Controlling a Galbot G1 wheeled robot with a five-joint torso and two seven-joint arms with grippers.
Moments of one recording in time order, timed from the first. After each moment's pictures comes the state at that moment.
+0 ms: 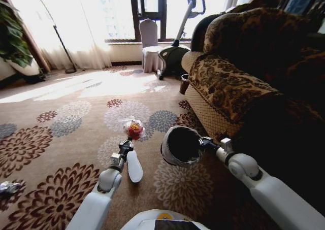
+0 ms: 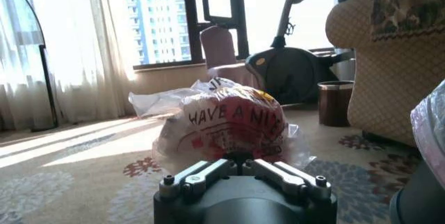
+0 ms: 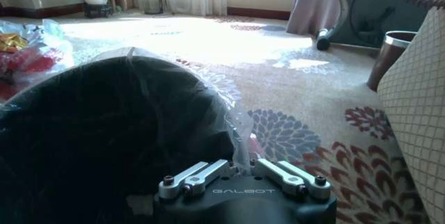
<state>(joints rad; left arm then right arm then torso) 1.30 -1.21 -0.45 -1.81 -0.20 -0.02 -0.05 -0.96 0.72 0.15 1.85 0.80 -0.43 -0.02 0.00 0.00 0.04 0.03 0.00</state>
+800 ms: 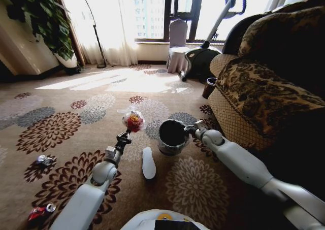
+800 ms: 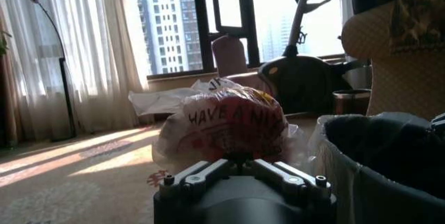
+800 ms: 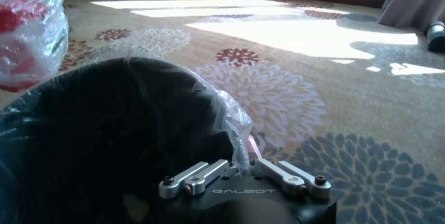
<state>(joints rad) 1.26 -1.08 -0.41 -1.85 -0.30 -0.01 -0.04 -0.40 0.95 -0.37 1.44 0.84 -0.41 -0.02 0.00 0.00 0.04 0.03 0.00</state>
